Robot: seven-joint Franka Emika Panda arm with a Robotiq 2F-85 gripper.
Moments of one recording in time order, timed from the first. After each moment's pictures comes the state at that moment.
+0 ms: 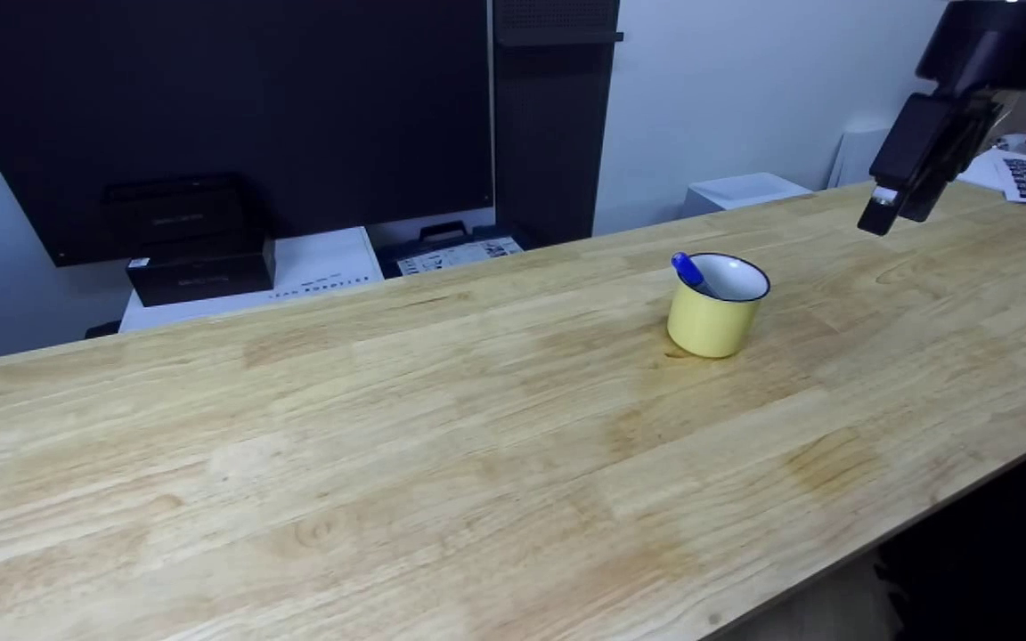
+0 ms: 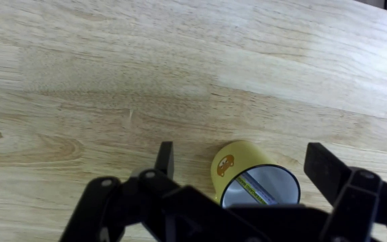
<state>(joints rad) 0.19 0.17 -0.50 -2.47 0.34 2.54 -0.71</state>
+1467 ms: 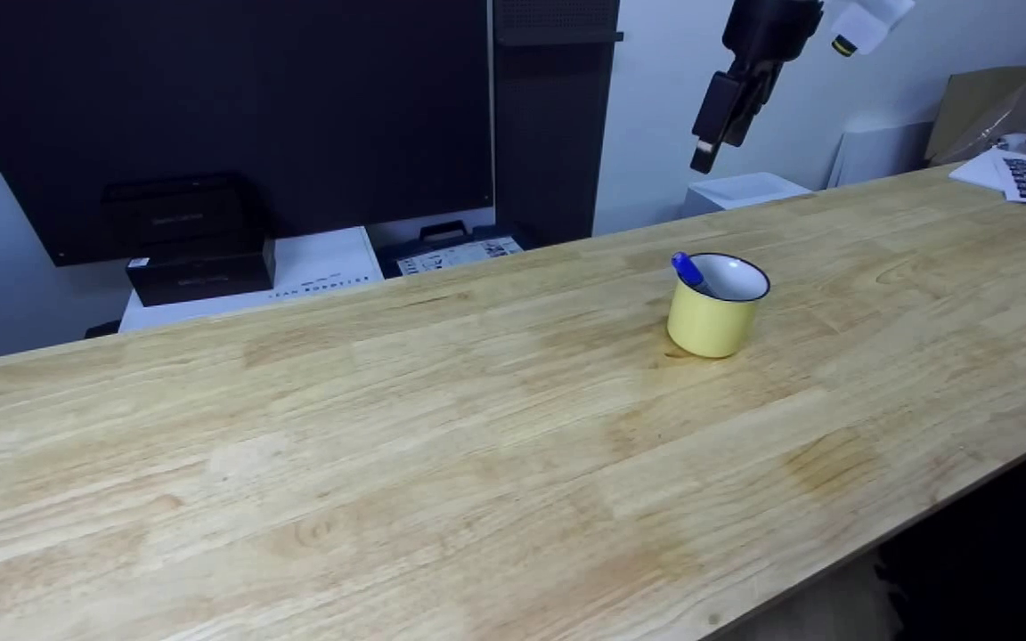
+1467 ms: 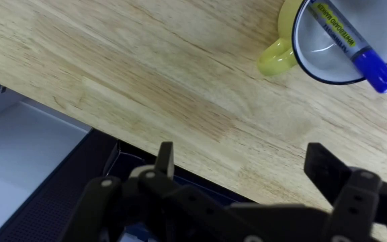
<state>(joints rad) -0.23 0.47 0.04 -2.04 -0.03 2.70 -0.56</state>
